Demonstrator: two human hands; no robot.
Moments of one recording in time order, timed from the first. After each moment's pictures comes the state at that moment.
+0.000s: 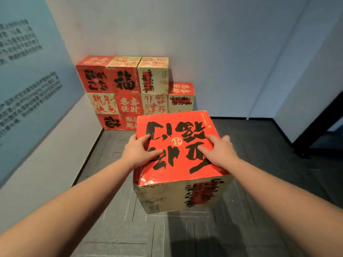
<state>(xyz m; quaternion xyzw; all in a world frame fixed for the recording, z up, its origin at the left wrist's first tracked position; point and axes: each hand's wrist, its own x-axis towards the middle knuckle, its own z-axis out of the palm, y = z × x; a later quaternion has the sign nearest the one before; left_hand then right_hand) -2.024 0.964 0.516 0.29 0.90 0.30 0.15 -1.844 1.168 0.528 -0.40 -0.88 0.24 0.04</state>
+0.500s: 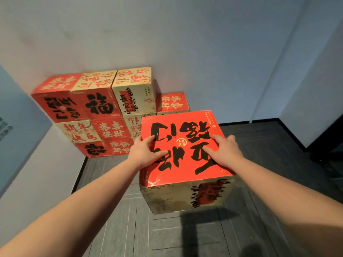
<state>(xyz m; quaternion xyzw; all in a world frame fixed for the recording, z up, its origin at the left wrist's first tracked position) -2.257 1.258 0.516 0.33 0.89 0.26 0.19 -2.058 1.441 0.507 -0.46 -0.85 0.26 0.04</state>
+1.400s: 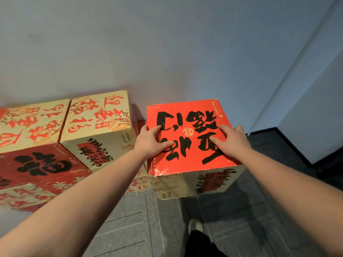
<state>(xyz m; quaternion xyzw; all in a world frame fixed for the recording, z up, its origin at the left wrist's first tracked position) -2.610 1.652 0.497 0.42 0.84 0.25 0.22 -2.382 1.799 0.494 -0.54 -0.81 0.23 0.07</state>
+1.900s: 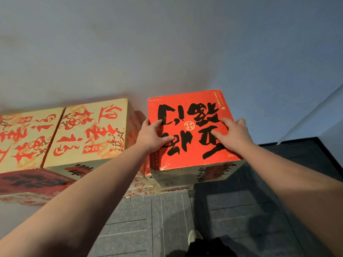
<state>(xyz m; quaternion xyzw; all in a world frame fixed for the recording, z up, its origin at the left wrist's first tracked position) -2.710 1.826 0.469 0.35 0.88 0.24 0.22 -2.505 1.997 0.454 -0.49 -0.82 0.28 0.05</state>
